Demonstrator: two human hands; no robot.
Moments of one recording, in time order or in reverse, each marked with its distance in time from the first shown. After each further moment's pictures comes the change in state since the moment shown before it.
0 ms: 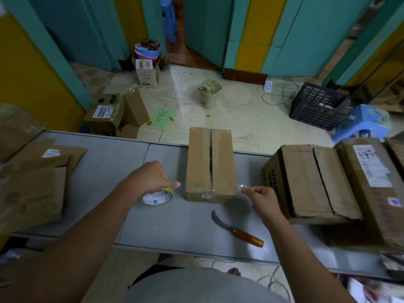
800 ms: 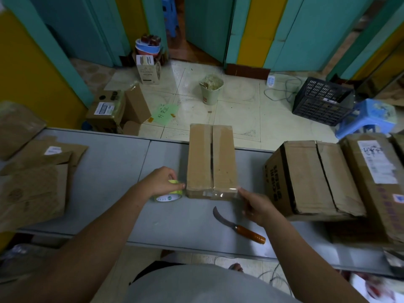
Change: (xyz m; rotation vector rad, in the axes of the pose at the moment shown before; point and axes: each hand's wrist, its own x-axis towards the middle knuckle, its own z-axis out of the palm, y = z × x) left_hand 0.015 -0.004 0.042 -0.039 -0.032 0.048; right_hand 0.012 0.020 0.016 0.305 -0.146 0.543
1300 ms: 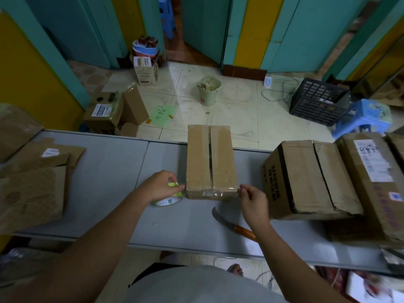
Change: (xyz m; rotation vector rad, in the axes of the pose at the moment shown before) left_hand -0.004 -0.004 0.010 -0.021 0.014 -0.002; right_hand -0.020 0.019 0.016 -0.451 0.283 -0.719
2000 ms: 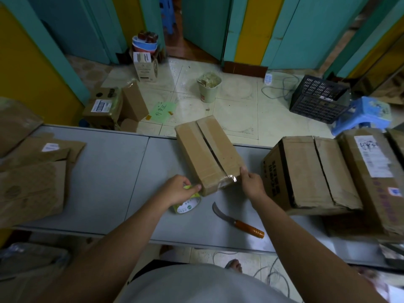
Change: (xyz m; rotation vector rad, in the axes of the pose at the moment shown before) left_hand -0.009 0.035 0.051 -0.218 0.007 -0.100; right_hand 0.060 0.000 0.010 0.045 -0.149 0.278
